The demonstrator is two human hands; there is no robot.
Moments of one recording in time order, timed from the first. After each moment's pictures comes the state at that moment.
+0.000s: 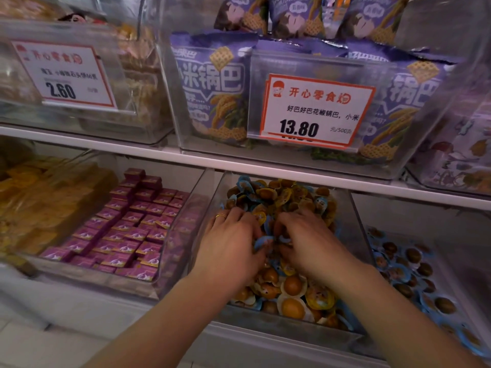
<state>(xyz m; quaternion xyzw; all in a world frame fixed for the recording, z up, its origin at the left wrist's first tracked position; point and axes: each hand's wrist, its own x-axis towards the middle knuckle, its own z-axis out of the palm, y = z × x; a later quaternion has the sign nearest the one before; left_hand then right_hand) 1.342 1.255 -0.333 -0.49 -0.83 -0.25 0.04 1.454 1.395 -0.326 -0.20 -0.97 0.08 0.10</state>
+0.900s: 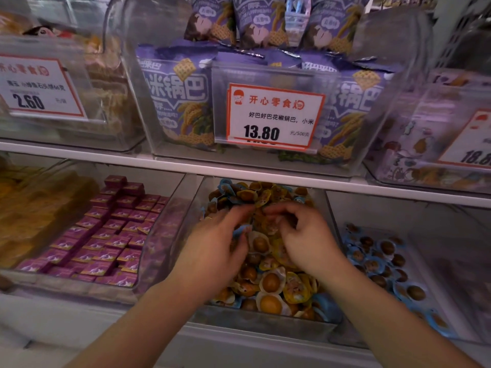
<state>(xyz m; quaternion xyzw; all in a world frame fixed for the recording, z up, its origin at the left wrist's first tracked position) 1.348 1.247 -0.322 -0.55 -0.76 -0.34 0.03 1.474 1.382 -0.303 -0.28 -0.83 0.39 0.29</state>
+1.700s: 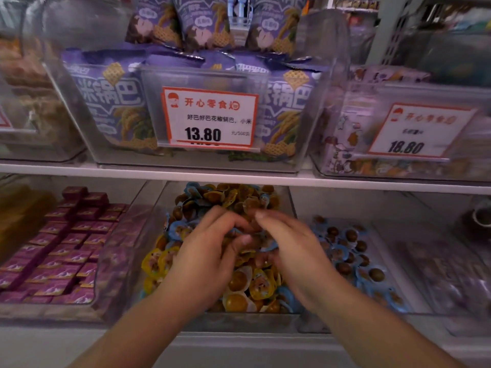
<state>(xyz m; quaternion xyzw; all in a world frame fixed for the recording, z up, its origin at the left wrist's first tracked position) 1.388 1.263 -0.307 -0.60 -0.66 -0.45 -0.01 1.517 1.354 -0.282 -0.32 -0.58 0.68 0.31</state>
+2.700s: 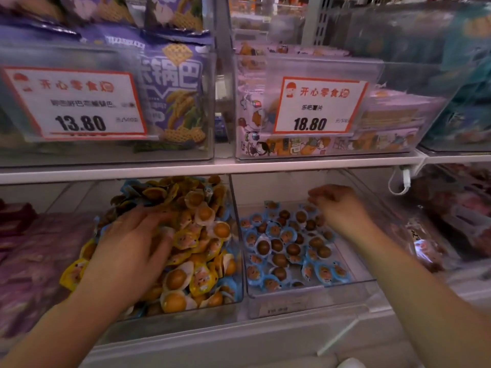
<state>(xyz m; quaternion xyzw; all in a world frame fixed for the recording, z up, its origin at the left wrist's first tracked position) 1.370 1.276 -0.320 -0.57 -0.79 -0.23 0.03 1.648 1.520 -0.318 -0.51 -0.70 0.38 0.33</state>
